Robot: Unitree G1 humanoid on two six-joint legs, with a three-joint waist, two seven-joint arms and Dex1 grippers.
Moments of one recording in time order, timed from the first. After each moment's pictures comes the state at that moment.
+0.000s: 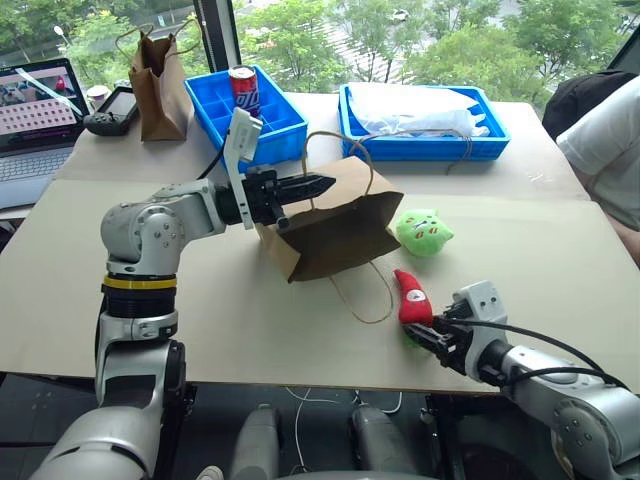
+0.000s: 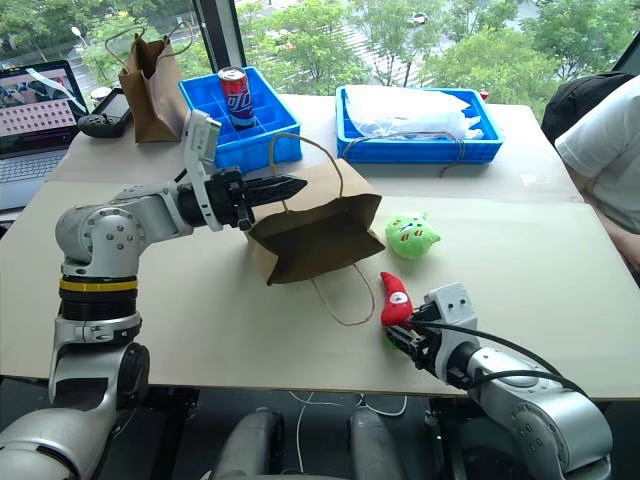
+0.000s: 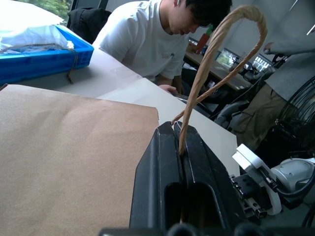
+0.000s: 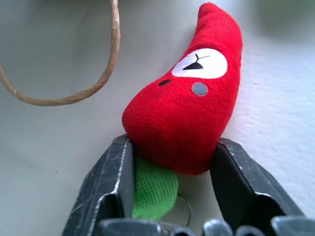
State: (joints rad) left arm -0.86 0.43 0.12 0.05 -0.75 1.02 -0.85; right arm 0.10 -0.57 -0.22 -0.72 0.69 1.12 0.28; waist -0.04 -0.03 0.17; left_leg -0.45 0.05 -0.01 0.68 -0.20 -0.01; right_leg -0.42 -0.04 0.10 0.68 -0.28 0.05
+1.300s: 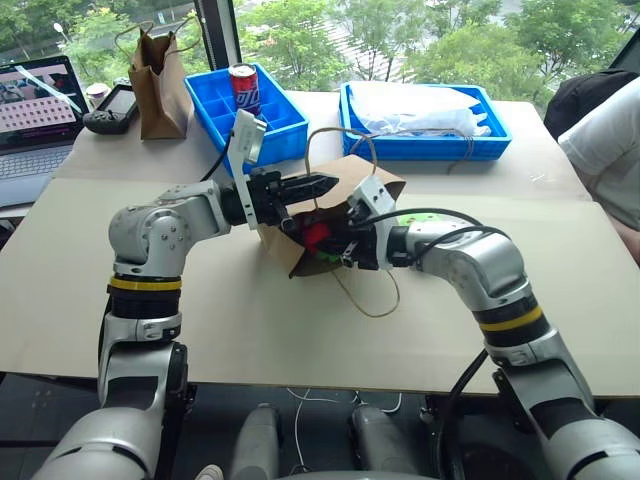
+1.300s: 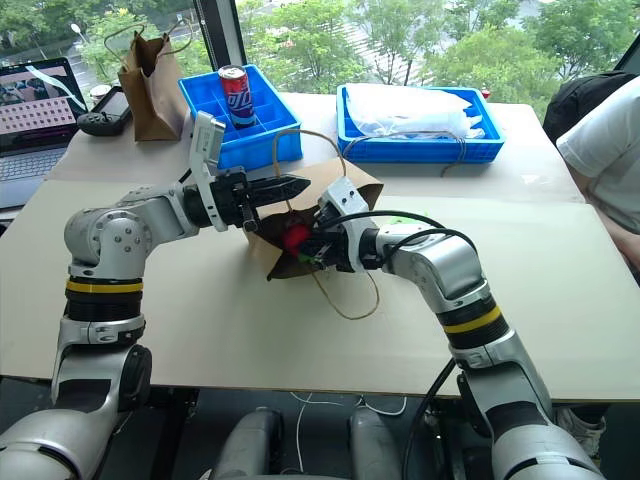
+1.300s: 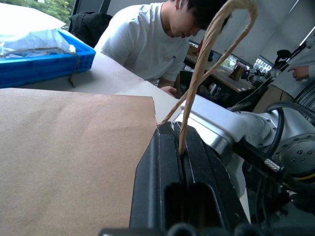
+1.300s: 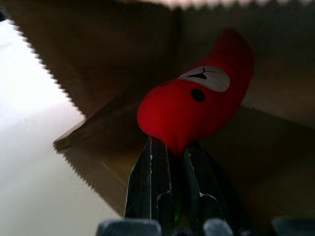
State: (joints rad) left arm -0.85 0.41 0.09 0.06 -0.75 0.97 -0.84; right arm -0.78 -0.38 0.25 0.01 0.52 0.91 0.62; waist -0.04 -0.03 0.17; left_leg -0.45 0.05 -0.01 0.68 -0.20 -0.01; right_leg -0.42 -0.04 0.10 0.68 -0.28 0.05
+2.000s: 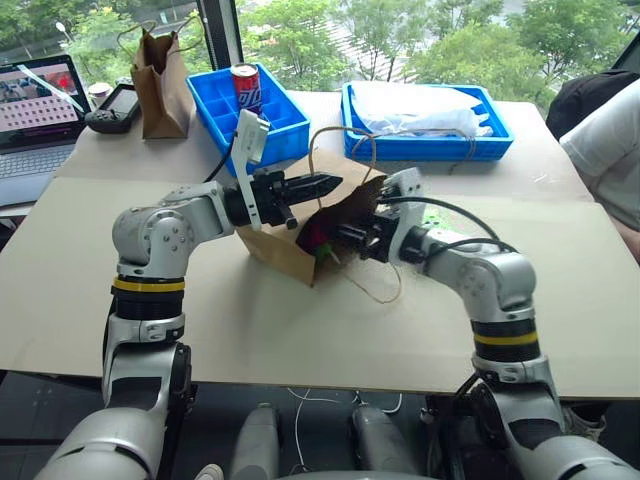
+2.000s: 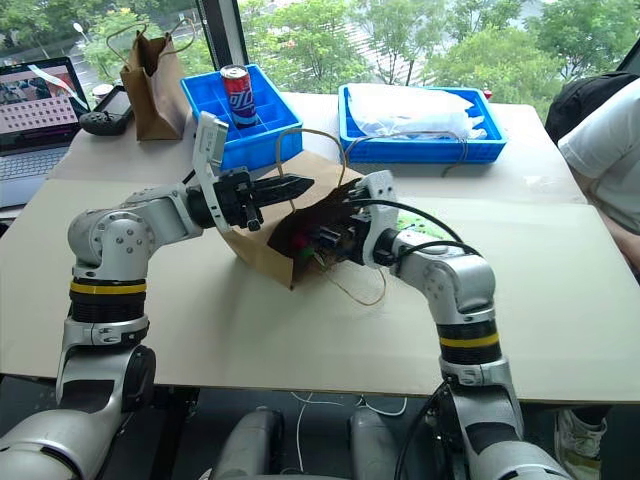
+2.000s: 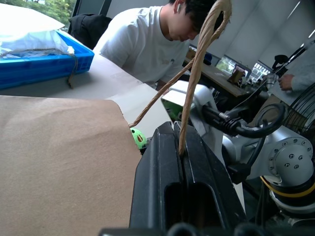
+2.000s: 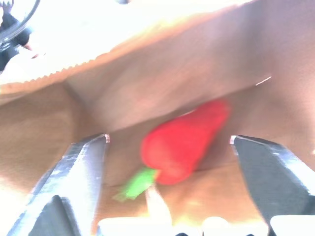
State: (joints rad) left arm -0.85 0.40 0.10 0.05 -0.77 0.98 -0.81; right arm -0.65 -0.37 -0.07 -0.17 0.56 0.99 0.43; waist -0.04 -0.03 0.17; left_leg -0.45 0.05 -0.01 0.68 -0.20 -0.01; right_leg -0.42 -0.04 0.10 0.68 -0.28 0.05
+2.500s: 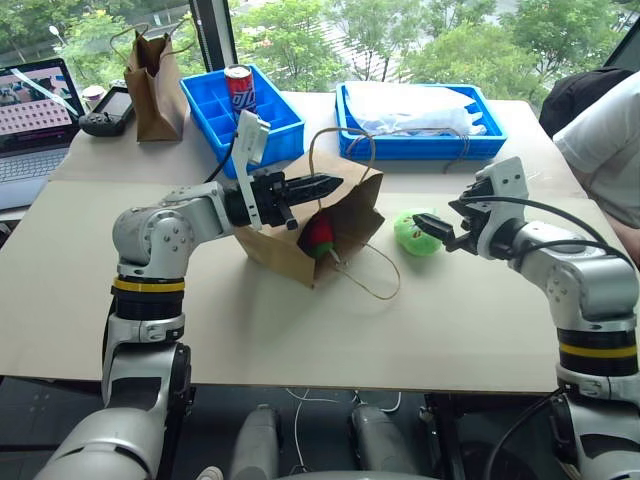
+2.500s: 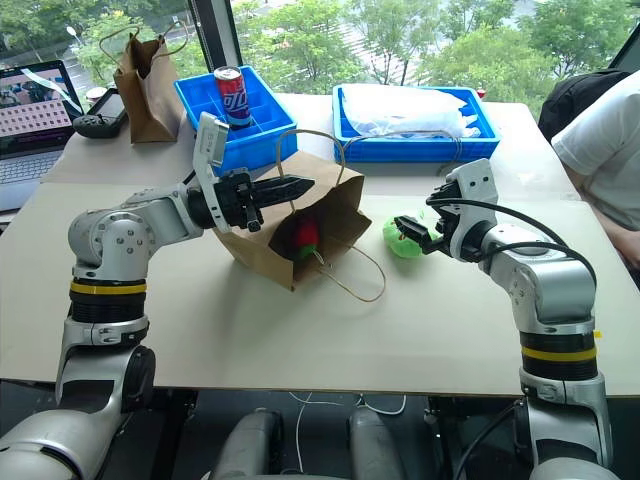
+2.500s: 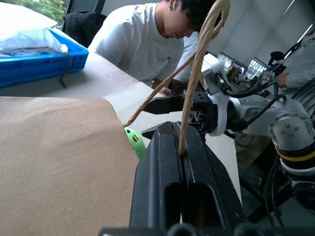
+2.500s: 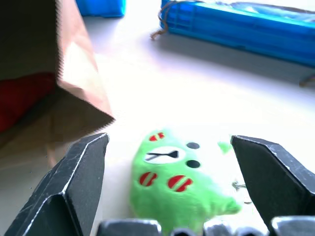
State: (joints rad) left arm -0.85 0.40 0.10 0.05 -0.77 0.98 -0.81; right arm -0.56 -0.59 -0.03 0.03 0.35 0.80 0.47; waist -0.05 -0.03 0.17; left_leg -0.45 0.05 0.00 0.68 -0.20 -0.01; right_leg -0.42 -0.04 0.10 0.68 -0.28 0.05
